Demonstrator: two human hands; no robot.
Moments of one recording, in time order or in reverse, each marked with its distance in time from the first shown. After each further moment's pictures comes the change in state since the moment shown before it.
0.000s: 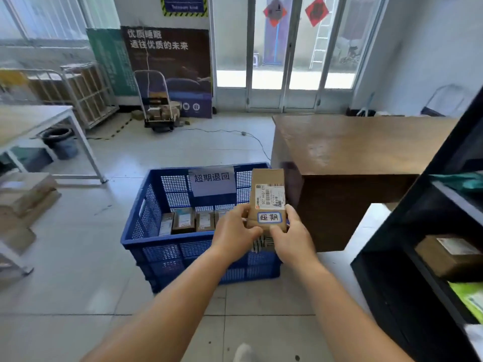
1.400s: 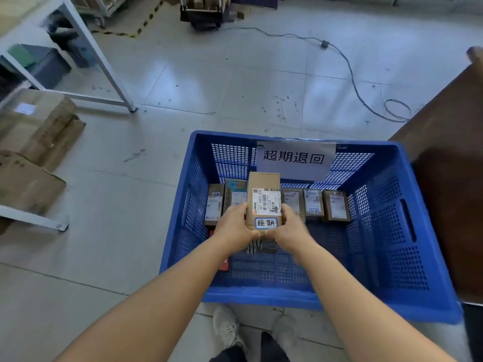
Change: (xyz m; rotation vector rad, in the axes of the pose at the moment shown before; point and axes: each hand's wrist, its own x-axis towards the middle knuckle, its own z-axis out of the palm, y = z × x) left_hand 0.408 -0.379 -0.166 0.047 -0.201 -0.476; right_hand 0.417 -0.018 0.424 -0.052 -0.532 0.410
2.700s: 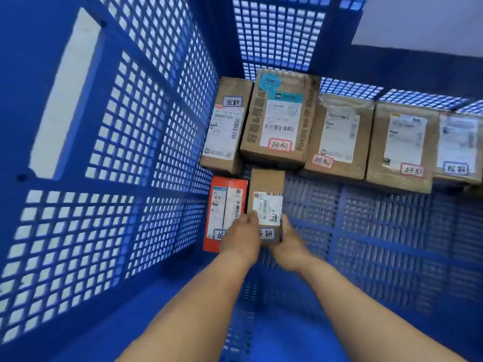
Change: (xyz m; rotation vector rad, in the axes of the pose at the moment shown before) left_hand 0.219 -0.353 0.233 0.473 -0.229 -0.433; right_hand 0.316 0.333 0.208 -0.173 -0.414 0.216
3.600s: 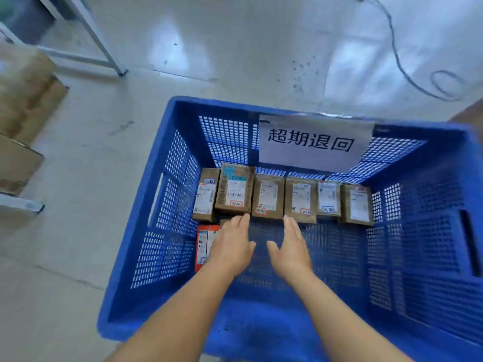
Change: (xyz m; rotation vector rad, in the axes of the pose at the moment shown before) left_hand -0.249 0.120 -0.193 -0.019 0.285 0.230; right_hand -0.302 -0.148 -0.117 -0.278 0.463 -0.102
